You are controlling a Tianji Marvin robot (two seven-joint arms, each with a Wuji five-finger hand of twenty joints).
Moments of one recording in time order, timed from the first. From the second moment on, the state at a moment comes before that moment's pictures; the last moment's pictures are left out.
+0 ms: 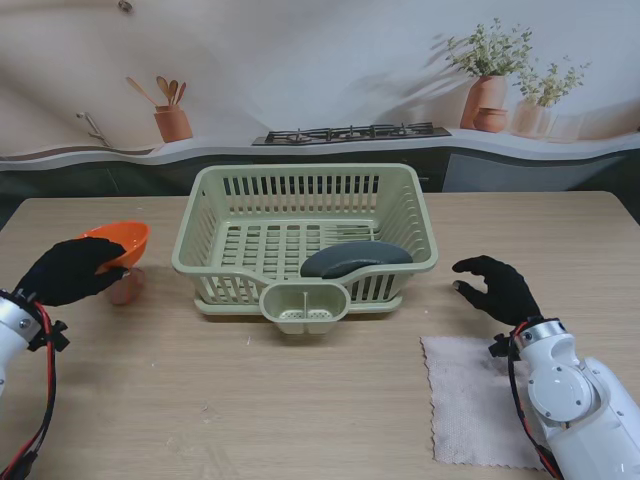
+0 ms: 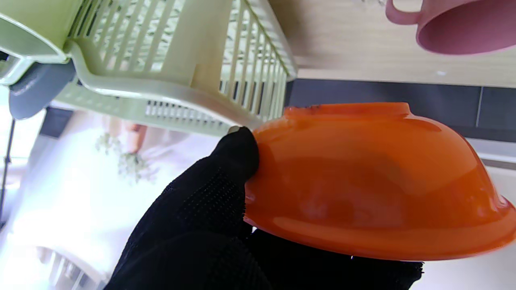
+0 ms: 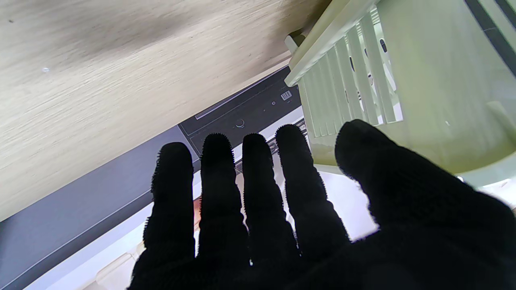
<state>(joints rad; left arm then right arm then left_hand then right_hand) 1.85 -1.05 -1.88 -1.89 0.71 -0.42 -0.27 -1.67 -1.12 1.53 -1.42 -0.61 -0.36 -0.16 1.17 -0.40 0.45 -0.10 0.86 0.44 0.53 0.61 0.84 0.52 0.79 0.58 0.72 0.61 0.98 0.83 0.45 0.63 1.31 0.81 0.56 -0.39 0.86 -0.13 0.62 0.17 0.56 0.29 0.55 0.20 0.63 0.34 0.49 0.17 0.55 0.36 0.20 0.20 1.07 0.47</state>
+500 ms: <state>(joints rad) 1.61 -1.00 -1.75 -1.87 0.57 -0.38 -0.48 -1.67 -1.12 1.52 -1.43 -0.60 -0.34 -0.16 1.17 -0.41 0.45 -0.10 0.87 0.44 0.54 0.61 0.84 0.52 0.79 0.58 0.73 0.61 0.98 0.83 0.45 0.63 1.32 0.81 0.56 -0.39 0.86 -0.13 0.62 0.17 0.56 0.29 0.55 0.20 0.63 0.34 0.49 0.17 0.54 0.36 0.20 0.20 1.07 0.47</state>
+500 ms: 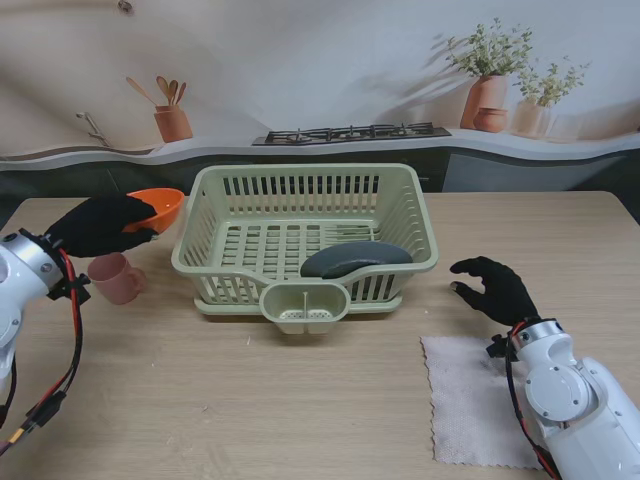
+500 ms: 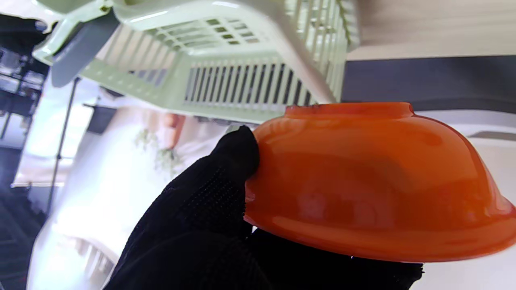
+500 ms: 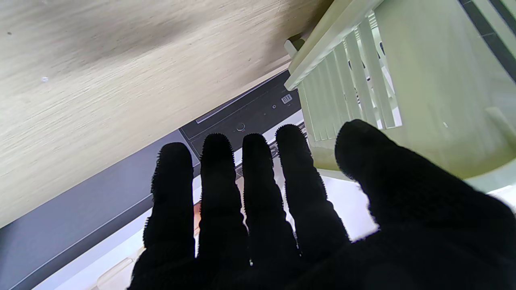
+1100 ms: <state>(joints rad) 1.29 -0.99 -1.38 -1.79 0.52 -0.11 -0.53 -1.68 -1.12 1.52 -1.43 -0.59 -0.35 -0.16 1.17 -0.41 0.45 -0.10 0.87 0.43 0.54 0.61 0.84 0.52 0.79 0.58 0.74 0.61 0.98 0.83 0.46 0.63 1.32 0.81 0.56 -0.39 0.86 -0.13 0.62 0.17 0.56 0.29 0.55 0.20 0.63 0.34 0.49 0.17 0.54 0.36 0.20 0.20 1.07 0.47</state>
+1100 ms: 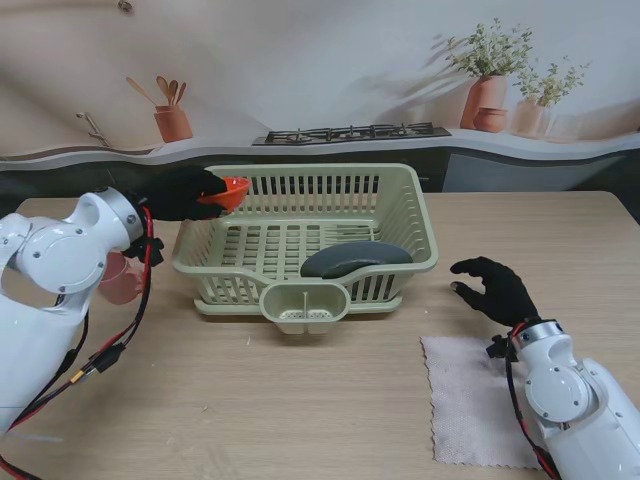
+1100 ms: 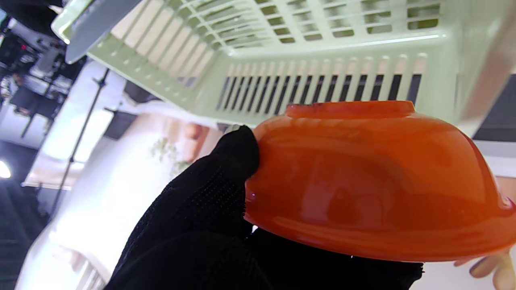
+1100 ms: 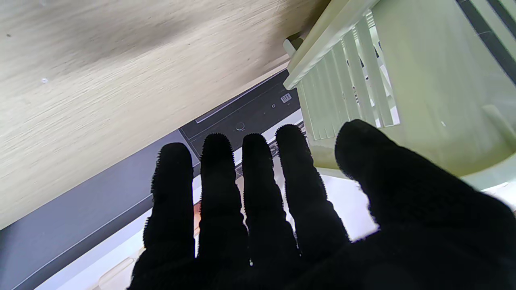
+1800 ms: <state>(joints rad) 1.06 -1.05 -1.08 -1.59 0.44 0.01 -0.41 -1.68 -1.12 1.53 -1.43 -0.60 -0.36 -0.15 1.17 -0.41 0.45 -0.10 0.87 0.43 0.54 0.61 0.85 0.52 0.79 0.58 0.74 0.61 0.98 0.83 0.46 0.63 1.32 0.81 0.56 -0.39 0.86 -0.13 0.62 0.17 0.55 0.29 0.55 0.20 0.63 0.34 0.49 0.17 0.54 0.36 0.20 0.20 1.07 0.47</state>
